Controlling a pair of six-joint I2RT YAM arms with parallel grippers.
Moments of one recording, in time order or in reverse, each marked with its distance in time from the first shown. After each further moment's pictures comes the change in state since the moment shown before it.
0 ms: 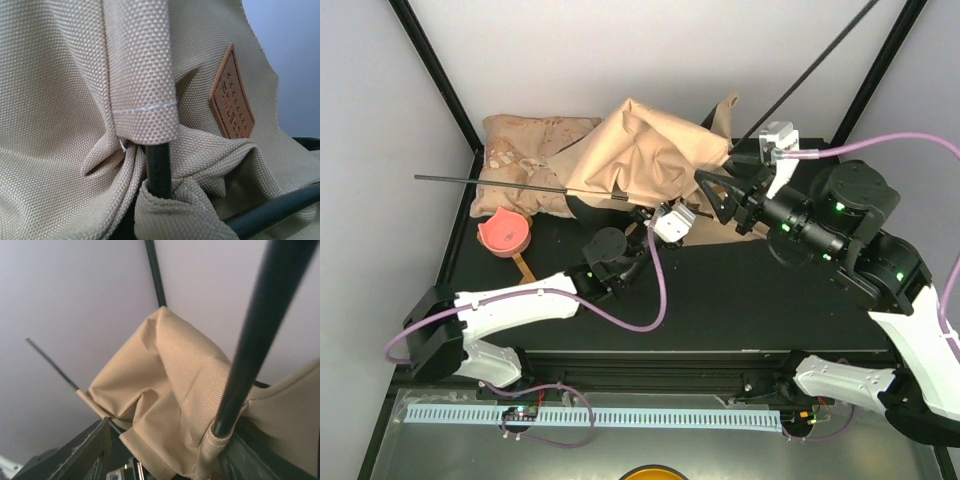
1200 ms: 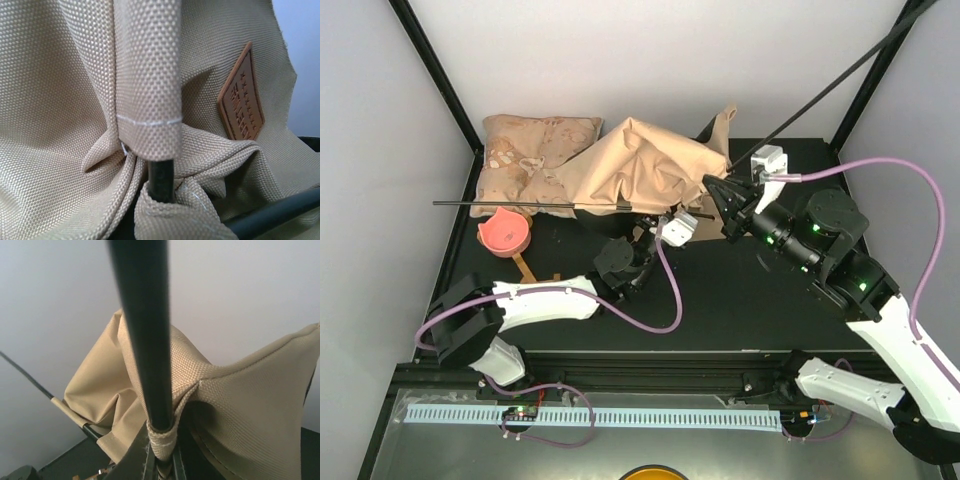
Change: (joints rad) left arm 0.005 0.164 -0.076 0.354 -0.073 0.057; right arm -0.043 -0.102 -0.333 0.253 0.042 0.003
